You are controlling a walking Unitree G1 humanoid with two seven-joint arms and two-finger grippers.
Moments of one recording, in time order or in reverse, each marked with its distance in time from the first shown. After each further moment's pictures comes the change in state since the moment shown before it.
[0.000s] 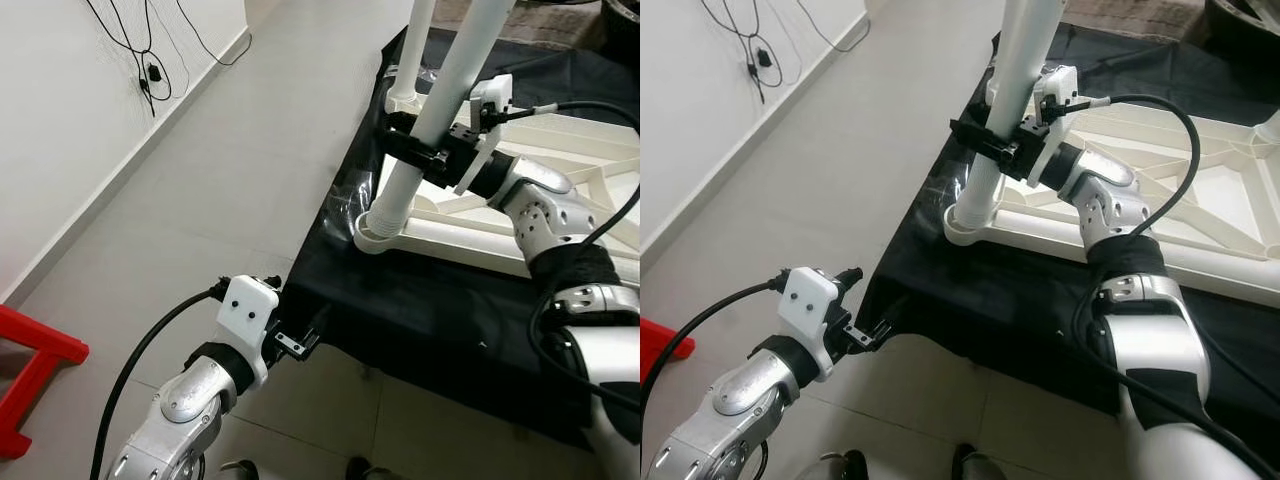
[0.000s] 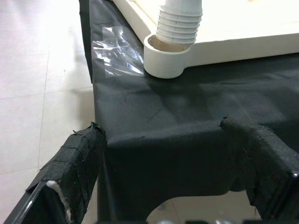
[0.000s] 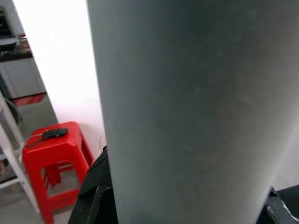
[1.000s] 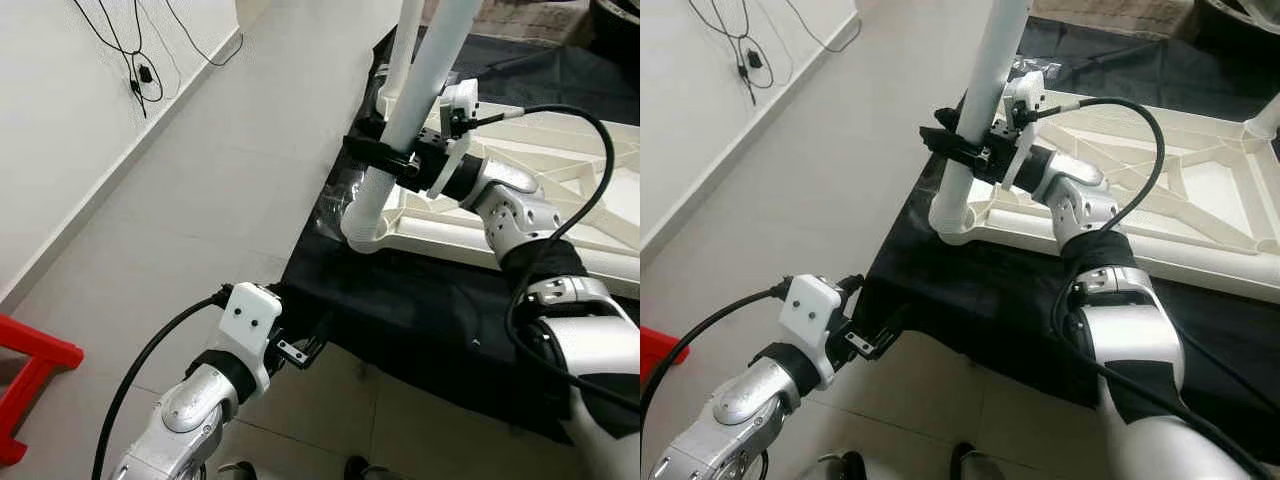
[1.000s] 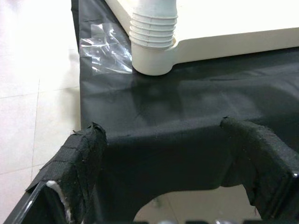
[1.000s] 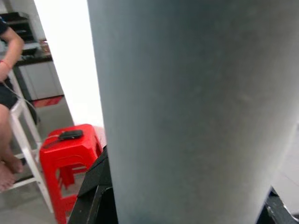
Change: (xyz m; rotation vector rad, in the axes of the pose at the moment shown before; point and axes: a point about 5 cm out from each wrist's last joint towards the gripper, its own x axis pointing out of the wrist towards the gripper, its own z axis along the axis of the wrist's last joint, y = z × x) left arm -0.003 -0.005 -0.002 -0.001 0.009 -0.001; right arm 0.022 0.011 -0.009 0.009 -0.008 0.065
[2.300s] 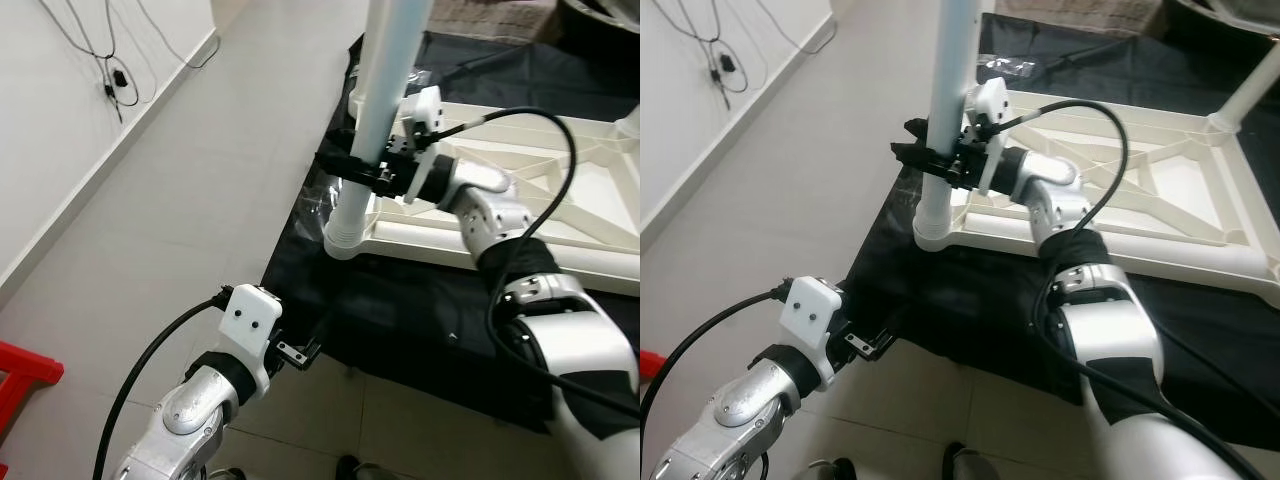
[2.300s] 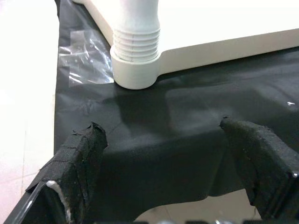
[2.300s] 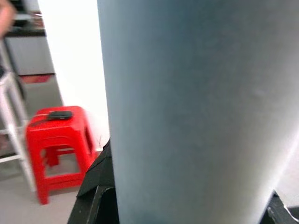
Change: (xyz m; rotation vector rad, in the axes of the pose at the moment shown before) left arm 0.001 0.000 0.000 0.007 0.001 0.014; right arm 0.029 0.017 -0.017 -0.085 0.074 0.024
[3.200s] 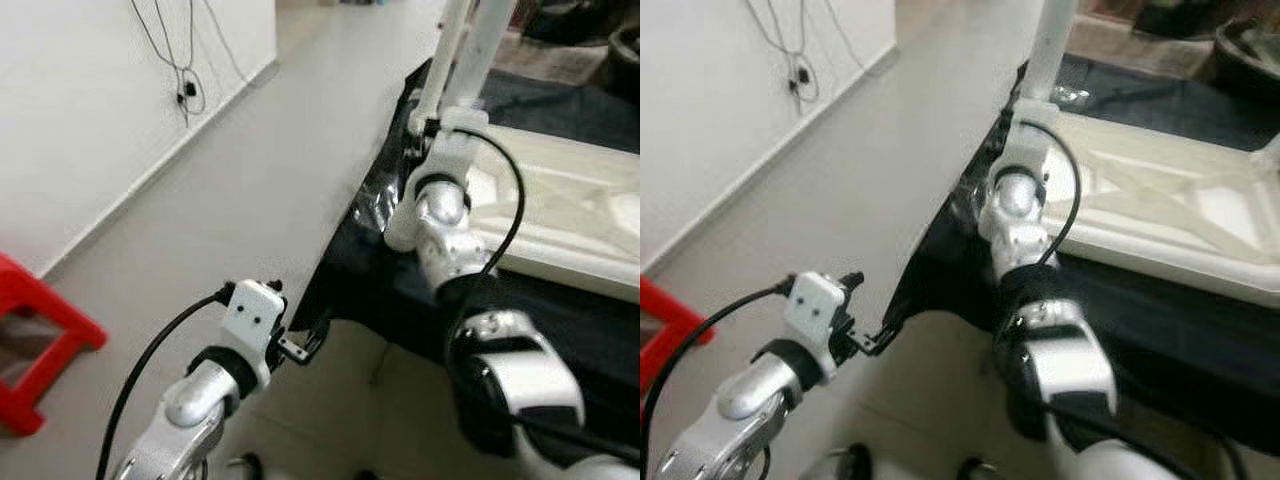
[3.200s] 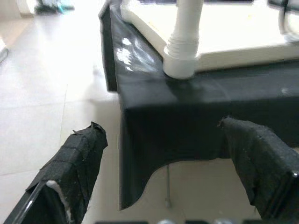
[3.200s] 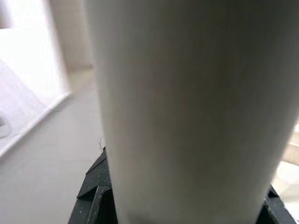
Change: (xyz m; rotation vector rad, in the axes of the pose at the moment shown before) left arm 0.008 0.006 0.005 0.038 -0.023 0.002; right arm -0.026 -0.017 -0.033 0.117 0.045 -1.502
